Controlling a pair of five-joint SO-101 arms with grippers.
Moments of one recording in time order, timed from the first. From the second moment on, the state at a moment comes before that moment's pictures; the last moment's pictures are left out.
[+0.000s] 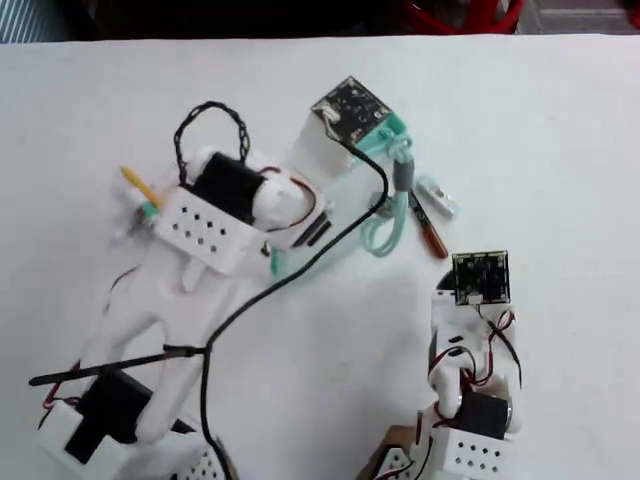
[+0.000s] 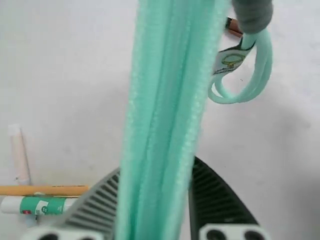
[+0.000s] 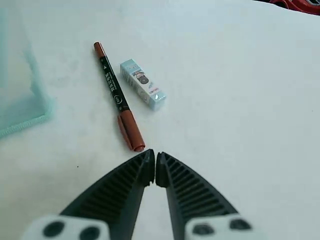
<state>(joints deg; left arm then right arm) 25.2 -8.9 -5.4 88.6 -13.1 9.1 -102.6 96.4 44.7 19.6</state>
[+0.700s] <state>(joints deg) 24.5 -49.6 42.3 56.4 -13.1 -1.0 -102.7 80.3 45.5 14.8</state>
